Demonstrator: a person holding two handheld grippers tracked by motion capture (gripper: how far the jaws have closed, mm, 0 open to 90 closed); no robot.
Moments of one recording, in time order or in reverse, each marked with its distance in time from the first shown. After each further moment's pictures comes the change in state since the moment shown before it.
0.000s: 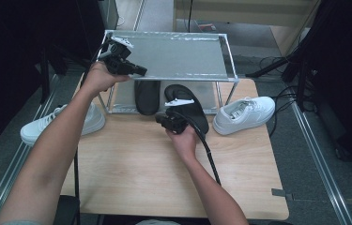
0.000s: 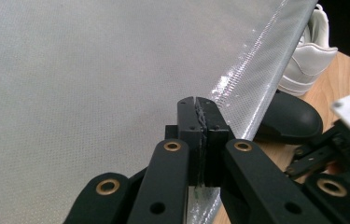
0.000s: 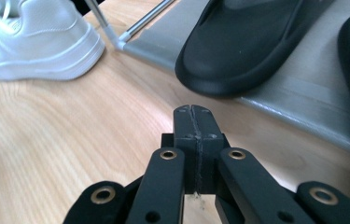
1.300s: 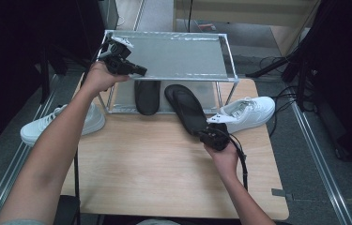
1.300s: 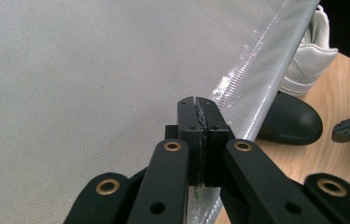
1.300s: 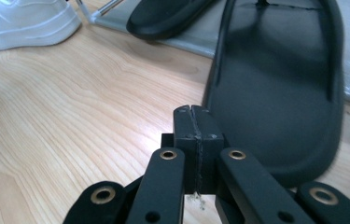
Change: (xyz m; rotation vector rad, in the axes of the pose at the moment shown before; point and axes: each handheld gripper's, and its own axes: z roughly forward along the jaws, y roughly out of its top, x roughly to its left) left arm 0.000 0.001 0.000 0.002 0.002 -0.007; right arm -0.043 -0.059 -0.114 -0.040 -0.080 0.002
